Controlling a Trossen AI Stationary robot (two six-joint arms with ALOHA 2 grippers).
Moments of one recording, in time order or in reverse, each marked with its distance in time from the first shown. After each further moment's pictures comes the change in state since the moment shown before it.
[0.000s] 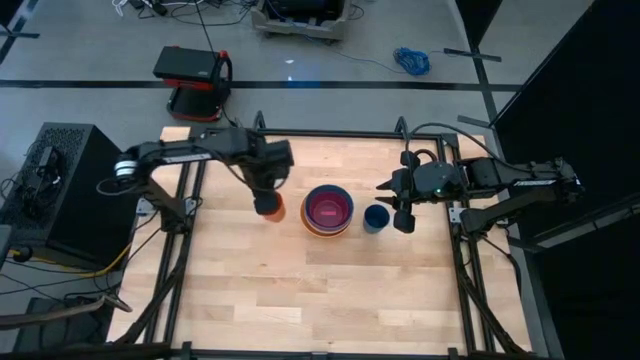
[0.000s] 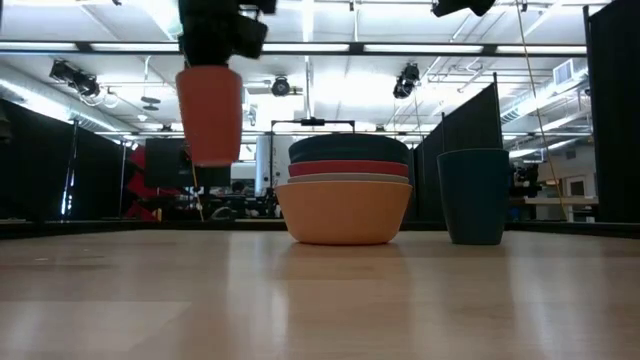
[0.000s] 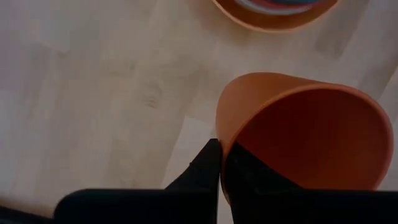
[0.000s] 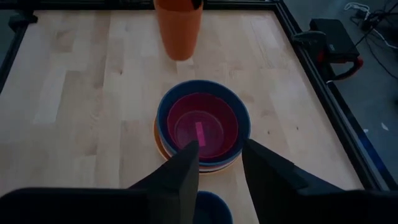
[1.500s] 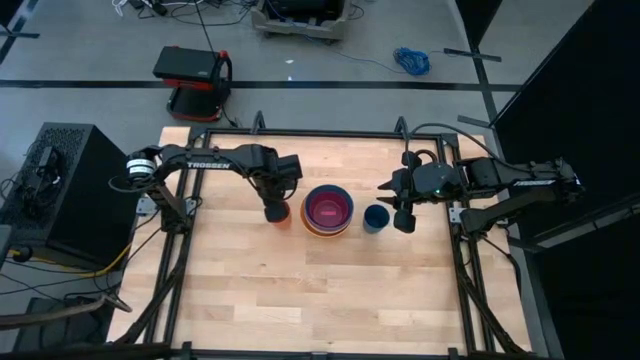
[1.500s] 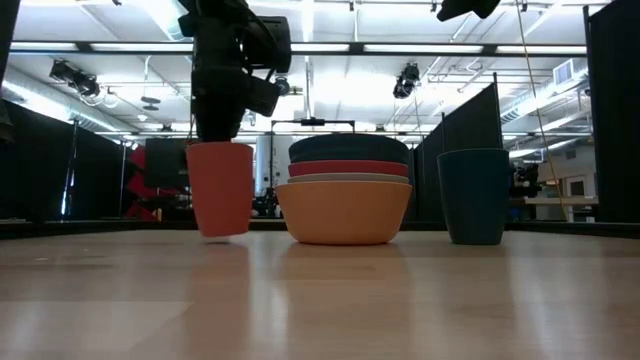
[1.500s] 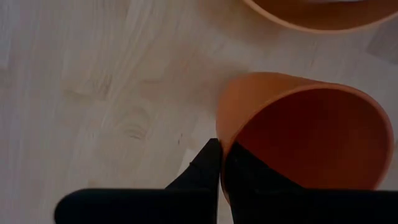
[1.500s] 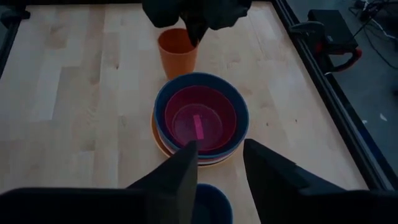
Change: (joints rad) left arm 0.014 0.068 -0.232 0.293 0.008 0.015; right arm 0.000 0.000 0.000 -0.028 0.008 0.027
